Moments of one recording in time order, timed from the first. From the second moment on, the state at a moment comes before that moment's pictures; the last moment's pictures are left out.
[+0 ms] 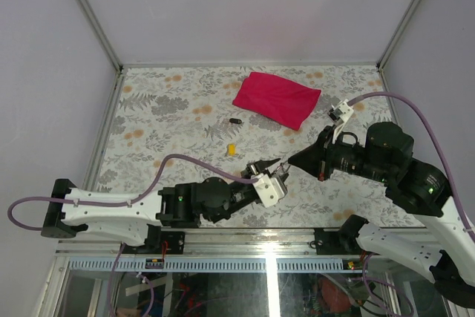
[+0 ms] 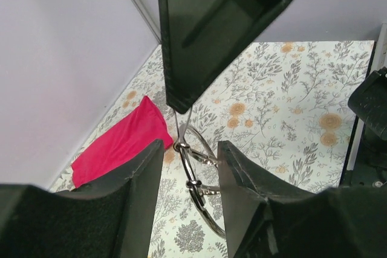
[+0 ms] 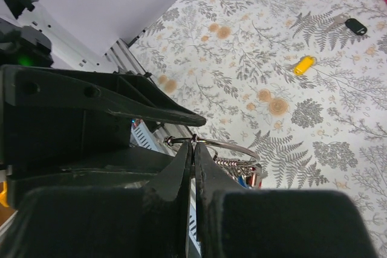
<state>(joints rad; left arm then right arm) -1.51 1.15 1.01 0.13 -0.48 0.37 0.80 0.78 1.27 -0.80 -0.28 0.38</state>
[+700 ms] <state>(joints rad) -1.55 1.09 0.96 0.25 -0.53 0.49 0.80 0.79 1.27 -0.73 -0.38 0.47</state>
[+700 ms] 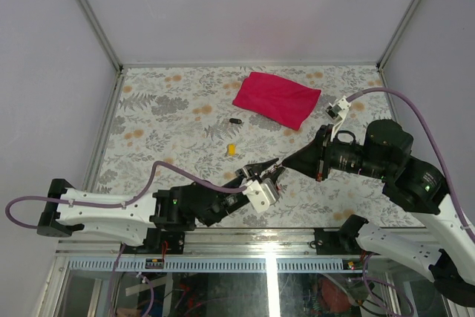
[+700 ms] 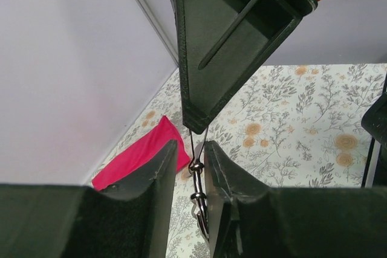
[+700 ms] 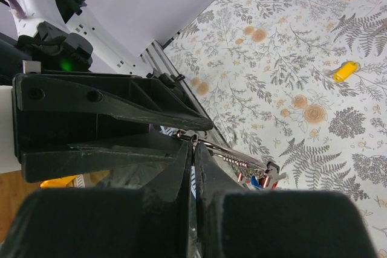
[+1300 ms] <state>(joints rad) -1.57 1.12 0.96 0.25 -0.56 0.53 0.80 0.78 1.27 -0.73 -0.37 0.47</state>
